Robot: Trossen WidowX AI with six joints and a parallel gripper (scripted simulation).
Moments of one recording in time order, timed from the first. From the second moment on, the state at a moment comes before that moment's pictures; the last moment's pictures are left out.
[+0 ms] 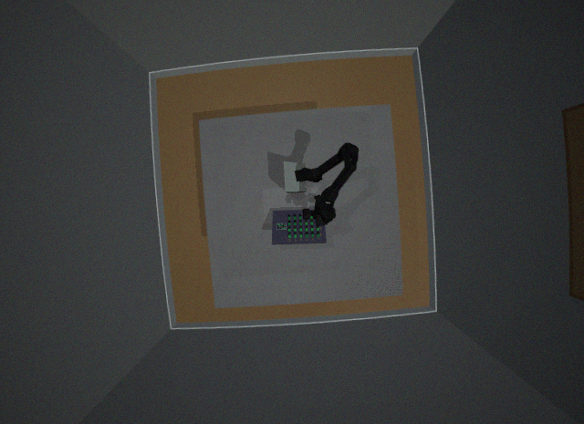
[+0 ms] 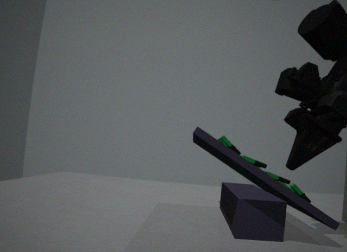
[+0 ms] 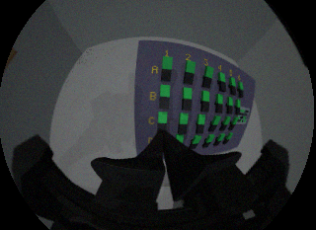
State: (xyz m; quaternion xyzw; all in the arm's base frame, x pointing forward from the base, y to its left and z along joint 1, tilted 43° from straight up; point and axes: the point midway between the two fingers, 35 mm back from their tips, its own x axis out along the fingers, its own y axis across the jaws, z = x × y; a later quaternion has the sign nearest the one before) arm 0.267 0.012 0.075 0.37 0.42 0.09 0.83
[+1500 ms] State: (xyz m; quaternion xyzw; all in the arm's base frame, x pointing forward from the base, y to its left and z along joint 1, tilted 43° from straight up) arm 0.274 0.019 0.065 0.37 0.42 0.09 0.82
